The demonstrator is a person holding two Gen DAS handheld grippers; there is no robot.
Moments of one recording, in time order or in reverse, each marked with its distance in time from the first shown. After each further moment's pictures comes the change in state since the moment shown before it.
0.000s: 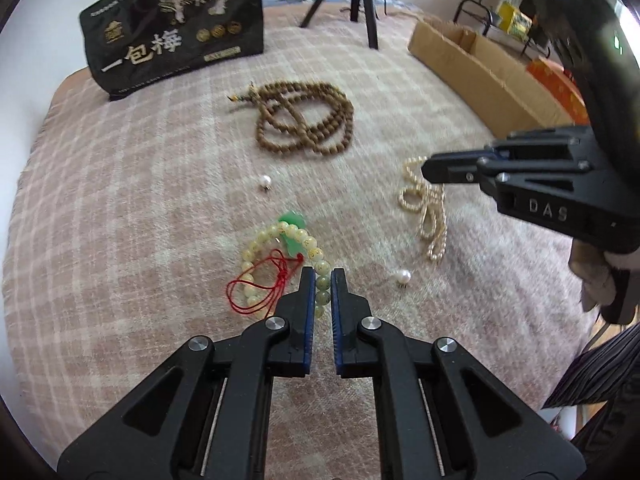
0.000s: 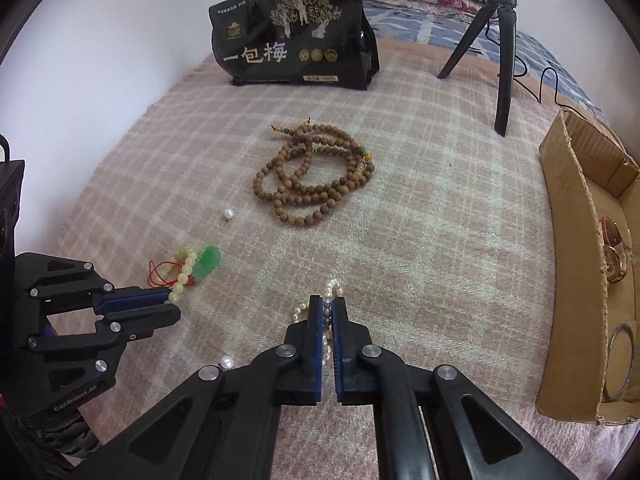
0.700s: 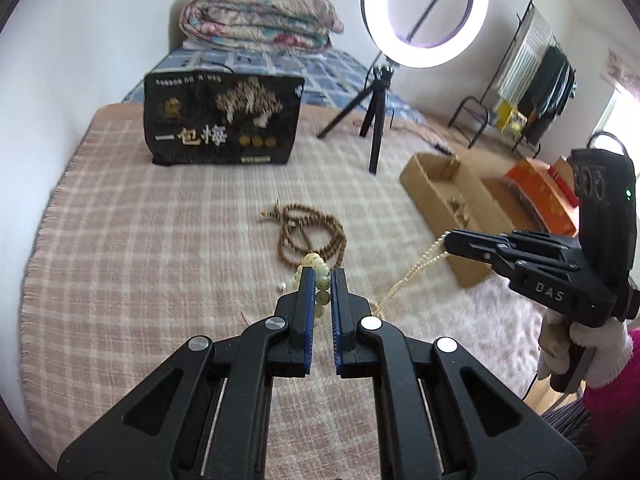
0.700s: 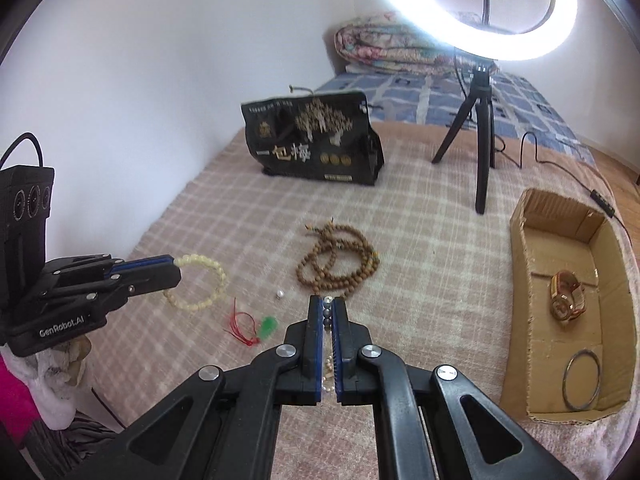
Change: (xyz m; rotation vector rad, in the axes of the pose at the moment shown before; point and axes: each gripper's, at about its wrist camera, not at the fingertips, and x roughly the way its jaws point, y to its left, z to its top) left arm -0.099 0.028 0.035 -0.186 -0.269 -0.097; right arm -0.101 0.011 0.020 0.019 -0.226 0.059
